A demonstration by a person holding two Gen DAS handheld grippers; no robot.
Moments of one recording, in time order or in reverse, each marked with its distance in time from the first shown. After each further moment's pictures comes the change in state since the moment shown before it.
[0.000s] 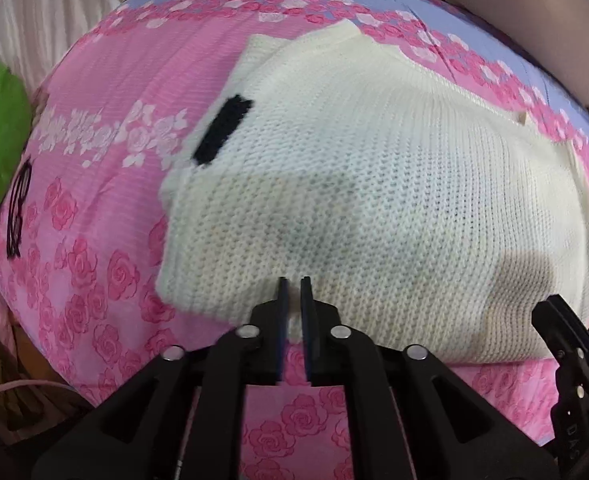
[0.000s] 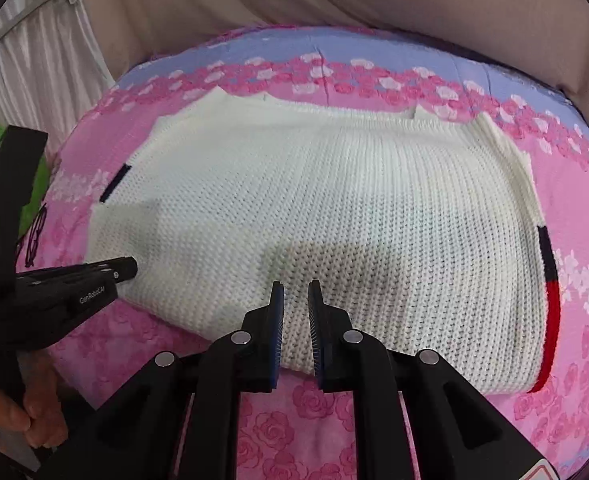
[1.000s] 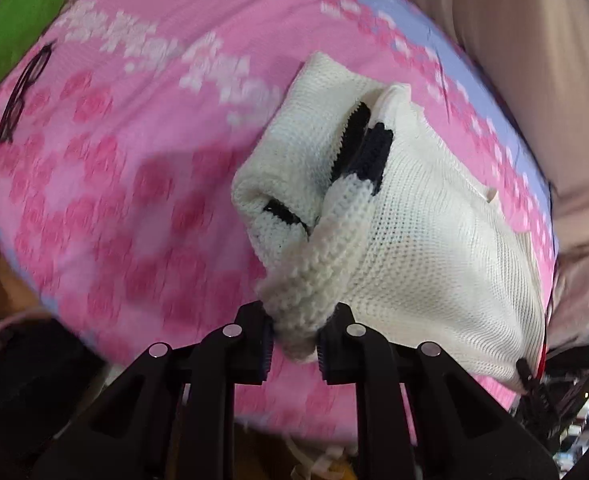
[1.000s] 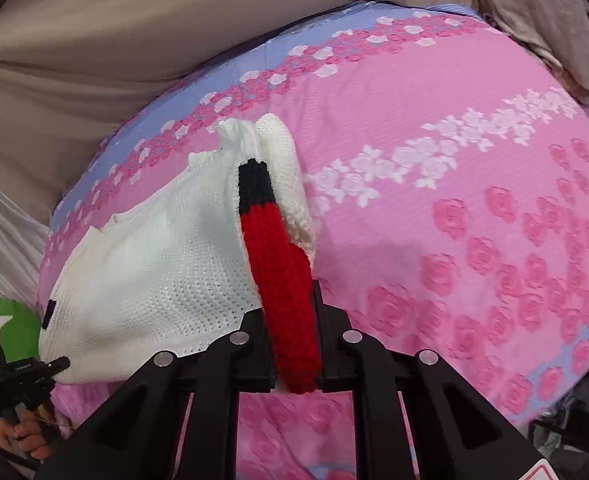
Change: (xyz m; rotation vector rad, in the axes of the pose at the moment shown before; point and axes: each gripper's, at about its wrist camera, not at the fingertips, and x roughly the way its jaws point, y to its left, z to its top) left arm -0.030 0.057 -0.033 -0.242 0.132 -0.254; right arm -0.095 -0.200 -0.080 0.549 -0.050 -0.075
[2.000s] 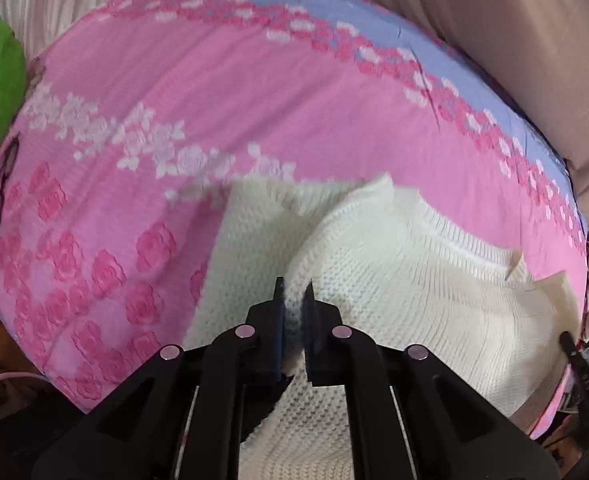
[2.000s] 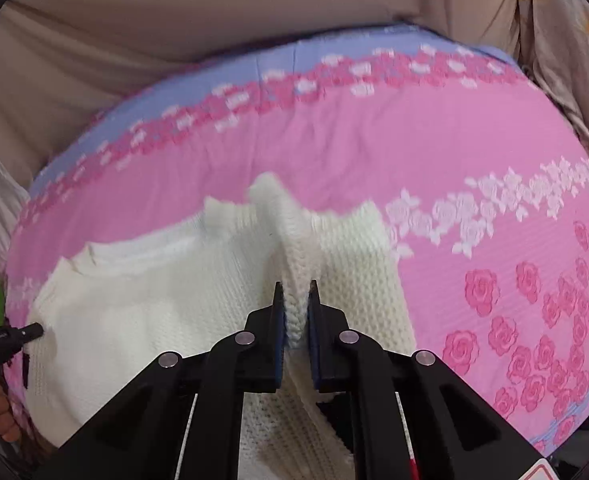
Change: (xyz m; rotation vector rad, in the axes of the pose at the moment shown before) left arm 0.029 -0.054 0.044 0.163 -0.165 0.120; right arm 0.029 0.044 0.038 -0.192 -0.106 -0.060
